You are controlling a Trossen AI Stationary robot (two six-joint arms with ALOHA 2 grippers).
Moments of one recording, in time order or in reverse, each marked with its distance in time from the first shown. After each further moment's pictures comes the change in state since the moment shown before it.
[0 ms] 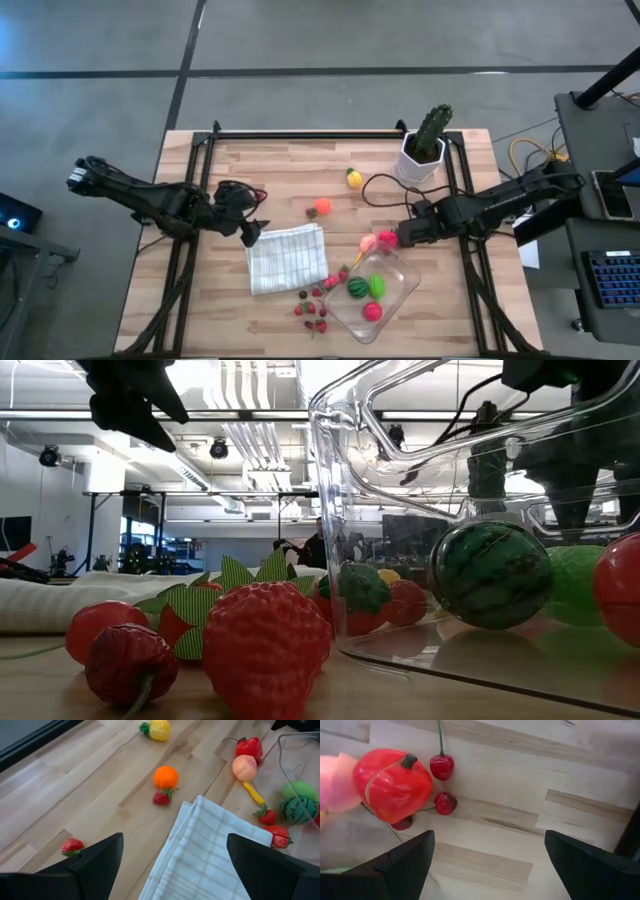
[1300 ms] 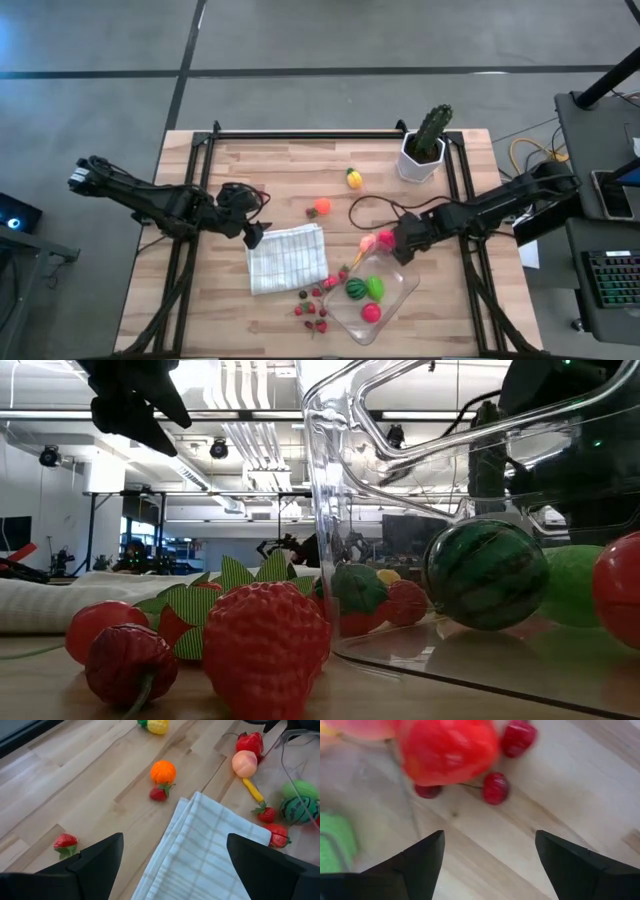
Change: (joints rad) left arm 0.000 0.030 0.001 0.014 0.017 -0.026; right arm 0.002 0.053 -0.152 0.354 -0.101 -0.390
